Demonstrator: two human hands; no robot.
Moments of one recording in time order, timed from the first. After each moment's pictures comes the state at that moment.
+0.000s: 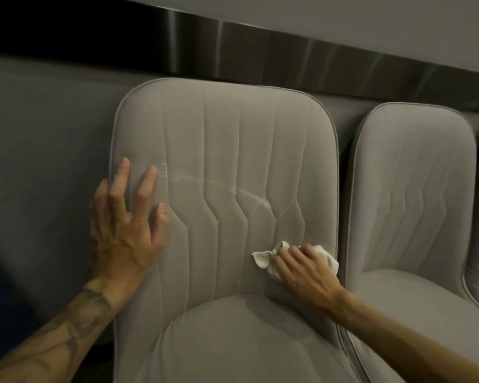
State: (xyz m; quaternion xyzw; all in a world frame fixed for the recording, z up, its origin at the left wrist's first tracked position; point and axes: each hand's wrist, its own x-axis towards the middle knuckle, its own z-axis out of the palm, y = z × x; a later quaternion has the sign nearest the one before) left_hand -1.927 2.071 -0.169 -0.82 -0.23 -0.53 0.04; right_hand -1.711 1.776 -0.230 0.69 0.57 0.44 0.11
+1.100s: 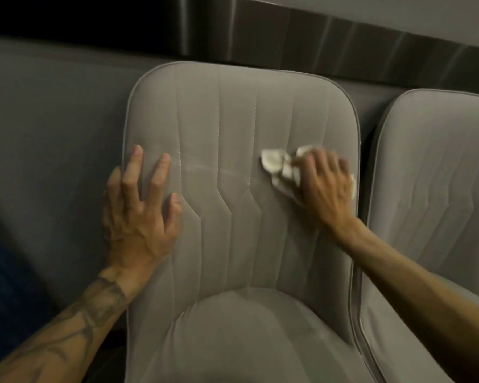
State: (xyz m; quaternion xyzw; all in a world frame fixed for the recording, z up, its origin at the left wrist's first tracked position) left_hand -1.929 2.070 -0.165 -0.82 -0.23 -0.53 0.05; right_hand -1.688 1.846 -0.108 0.70 0.44 0.55 -0.10
